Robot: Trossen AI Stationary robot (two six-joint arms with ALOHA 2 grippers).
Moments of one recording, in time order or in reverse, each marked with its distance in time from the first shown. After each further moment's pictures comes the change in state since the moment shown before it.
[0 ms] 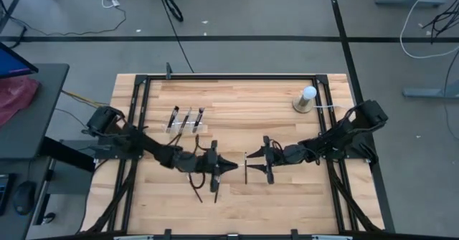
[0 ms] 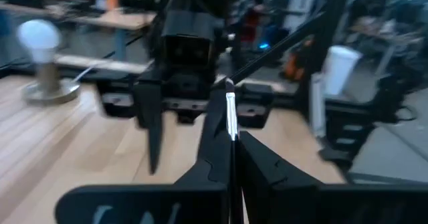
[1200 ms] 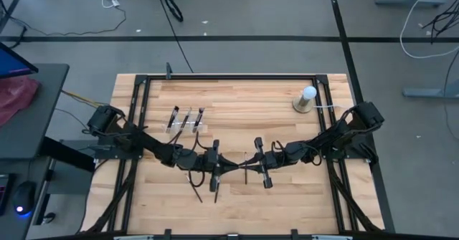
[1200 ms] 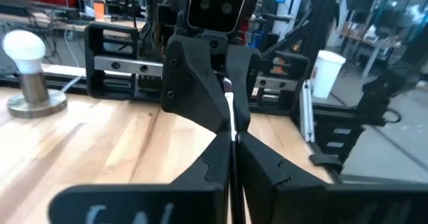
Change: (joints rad) left arm 0.030 -0.001 -0.001 0.038 0.056 0.019; right arm 0.006 0.040 0.123 0.198 -0.144 -0.182
